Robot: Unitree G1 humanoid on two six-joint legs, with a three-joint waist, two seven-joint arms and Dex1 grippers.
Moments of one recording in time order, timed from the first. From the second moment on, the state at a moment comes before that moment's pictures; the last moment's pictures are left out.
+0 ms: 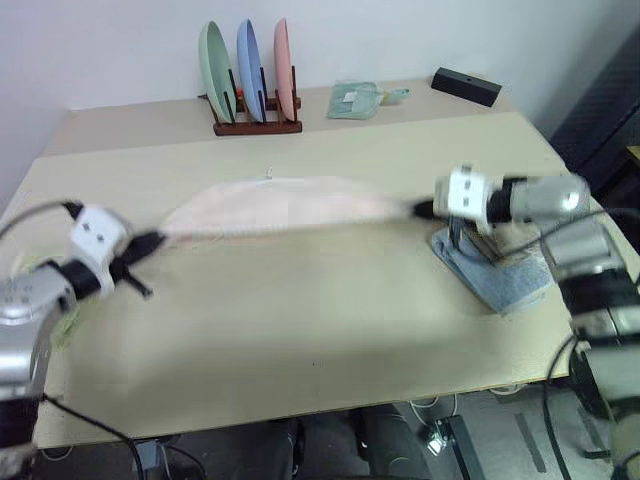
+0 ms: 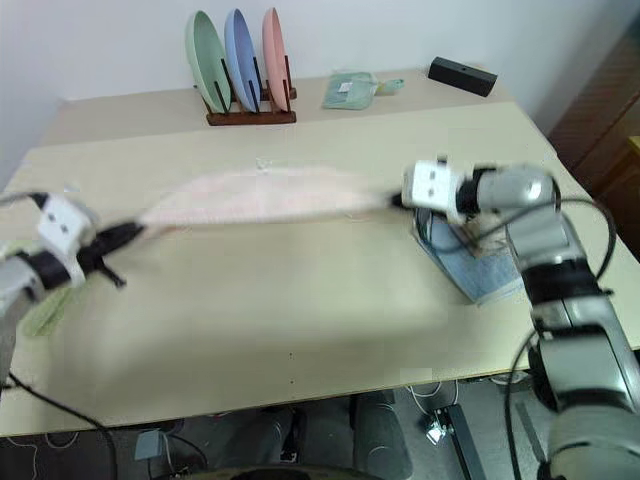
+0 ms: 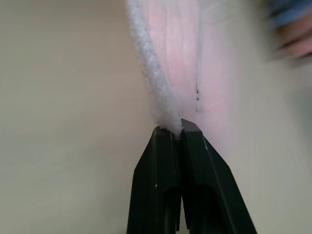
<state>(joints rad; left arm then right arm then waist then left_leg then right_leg) 0.09 0.85 0.35 -0.20 -0.36 0.31 -0.84 -0.64 -0.87 0.20 0.22 0.09 -0.03 1.29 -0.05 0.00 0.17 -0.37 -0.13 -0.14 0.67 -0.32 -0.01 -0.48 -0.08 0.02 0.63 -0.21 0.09</state>
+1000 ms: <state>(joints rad) -0.15 0.84 0.19 0.00 -0.26 0.34 -0.84 -0.77 -0.77 0.24 0.47 0.01 -0.01 1.23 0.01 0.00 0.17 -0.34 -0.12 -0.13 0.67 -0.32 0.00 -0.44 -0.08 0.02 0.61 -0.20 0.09</state>
